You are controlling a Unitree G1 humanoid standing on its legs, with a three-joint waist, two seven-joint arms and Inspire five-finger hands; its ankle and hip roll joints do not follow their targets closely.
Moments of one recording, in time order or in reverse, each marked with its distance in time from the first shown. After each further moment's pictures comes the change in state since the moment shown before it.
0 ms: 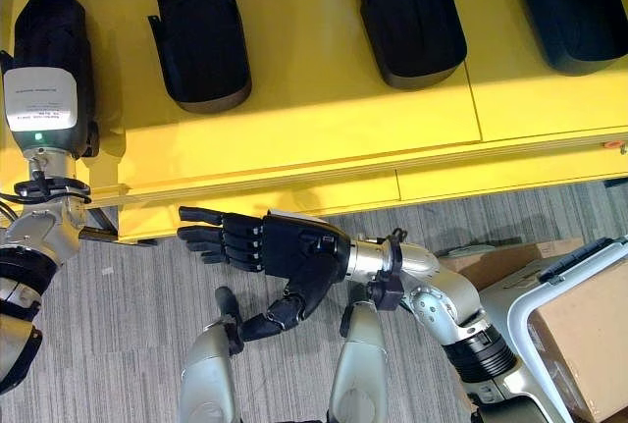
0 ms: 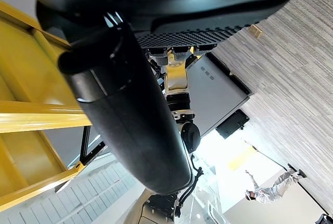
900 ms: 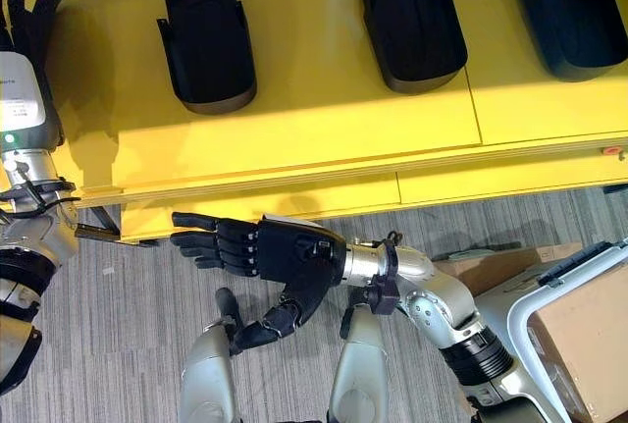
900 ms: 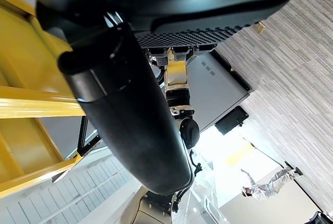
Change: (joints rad) left arm 0.005 0.000 0.035 0.009 -0.015 0.080 0.294; right arm 0.015 -0.003 0.044 0.000 0.003 -0.054 -0.003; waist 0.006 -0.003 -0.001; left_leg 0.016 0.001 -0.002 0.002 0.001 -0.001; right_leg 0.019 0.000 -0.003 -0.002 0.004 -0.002
